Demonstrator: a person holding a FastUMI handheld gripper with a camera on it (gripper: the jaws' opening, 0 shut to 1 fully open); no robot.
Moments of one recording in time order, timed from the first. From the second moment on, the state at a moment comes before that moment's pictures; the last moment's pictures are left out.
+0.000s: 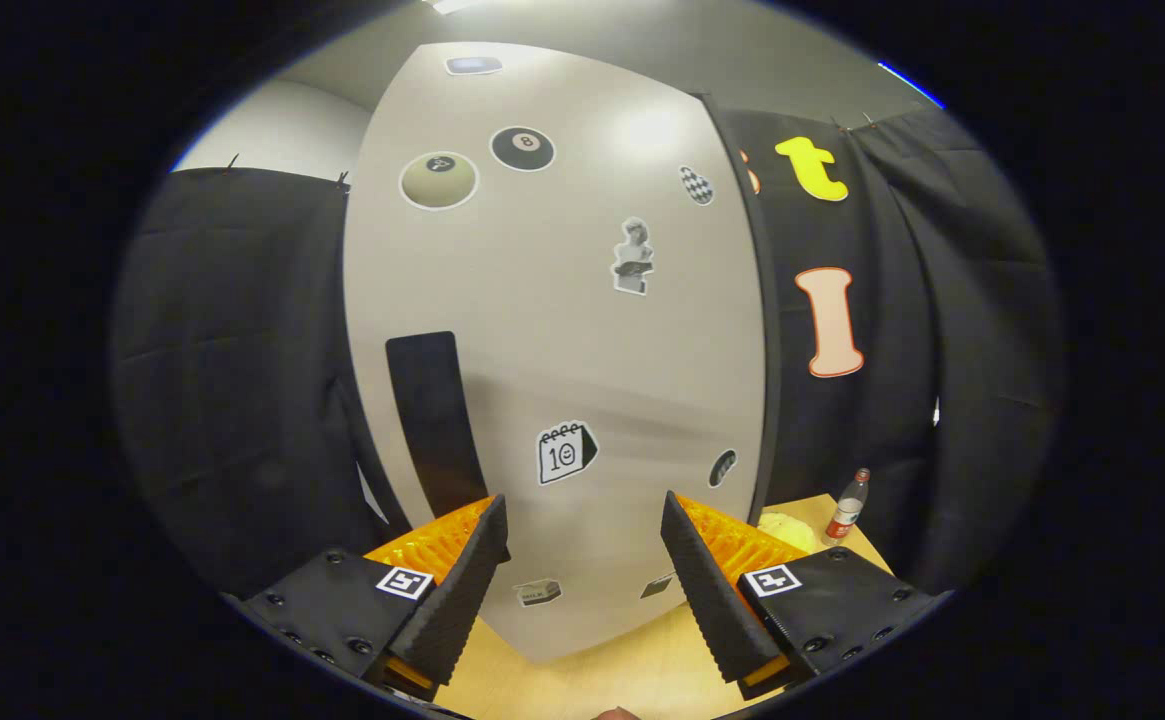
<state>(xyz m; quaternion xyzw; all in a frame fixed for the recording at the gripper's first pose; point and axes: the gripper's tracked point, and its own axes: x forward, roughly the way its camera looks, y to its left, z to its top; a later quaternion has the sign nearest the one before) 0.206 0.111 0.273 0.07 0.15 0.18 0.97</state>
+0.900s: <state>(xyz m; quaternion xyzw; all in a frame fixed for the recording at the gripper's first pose) 0.139 0.049 0.282 0.01 0.07 0.13 0.99</state>
